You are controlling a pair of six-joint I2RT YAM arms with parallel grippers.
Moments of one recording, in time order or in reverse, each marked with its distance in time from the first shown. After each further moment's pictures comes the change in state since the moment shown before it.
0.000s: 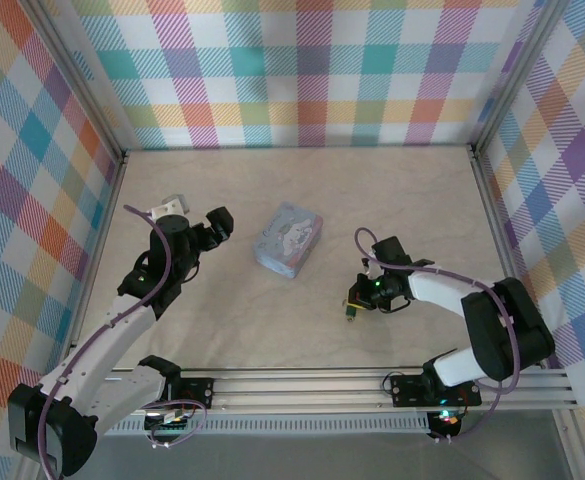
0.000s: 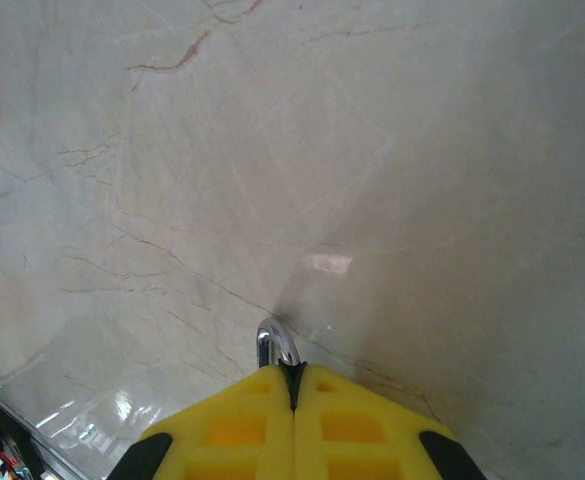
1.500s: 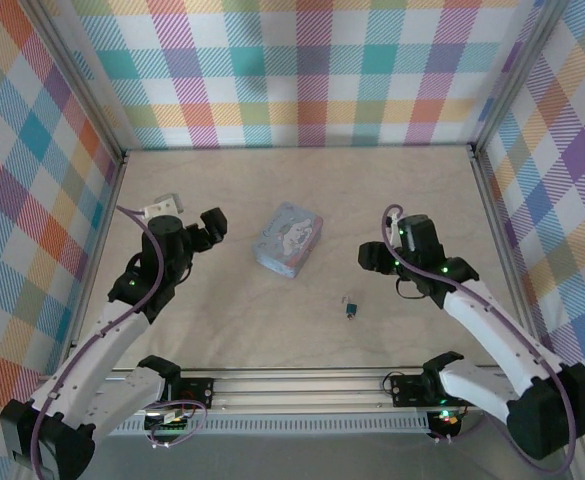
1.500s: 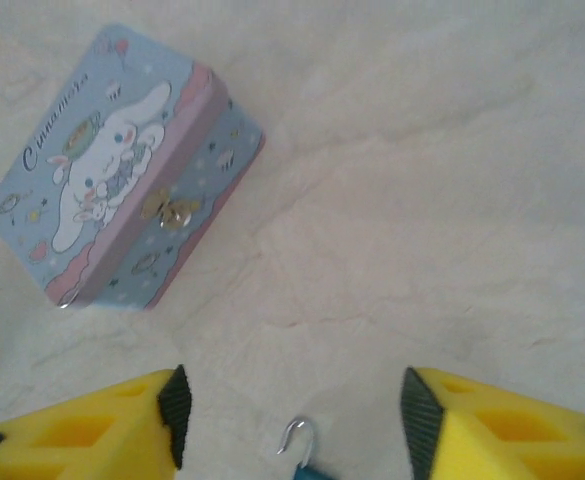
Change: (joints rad) left arm 0.001 -0.061 0.043 -0.105 -0.055 0.087; right arm -0.002 -0.450 0.159 -0.145 0.399 -0.215
